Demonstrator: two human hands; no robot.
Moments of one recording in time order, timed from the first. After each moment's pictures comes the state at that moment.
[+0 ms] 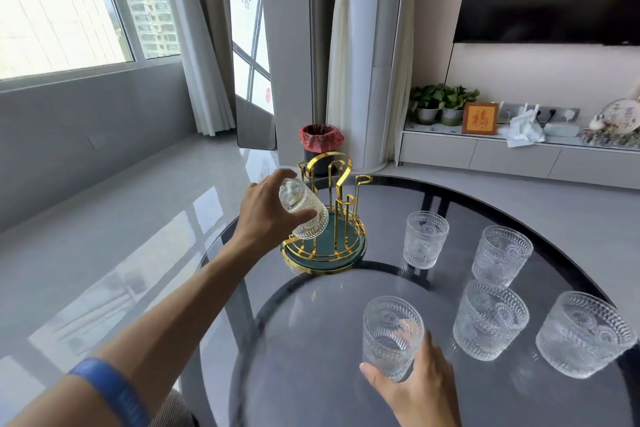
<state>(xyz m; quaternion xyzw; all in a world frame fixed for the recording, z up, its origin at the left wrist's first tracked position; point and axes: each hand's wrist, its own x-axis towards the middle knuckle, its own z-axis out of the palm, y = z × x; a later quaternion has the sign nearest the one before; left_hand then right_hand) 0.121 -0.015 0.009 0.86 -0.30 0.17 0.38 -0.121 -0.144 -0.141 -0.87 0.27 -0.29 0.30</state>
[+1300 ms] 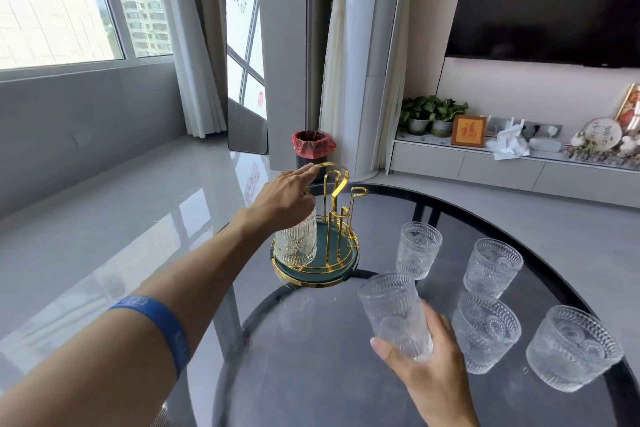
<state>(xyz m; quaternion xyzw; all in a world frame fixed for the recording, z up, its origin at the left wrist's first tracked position) 0.149 -0.048 0.039 0.87 -0.43 0.05 0.24 -0.118 -0.162 -0.092 -0.78 0.25 -0.31 0.49</state>
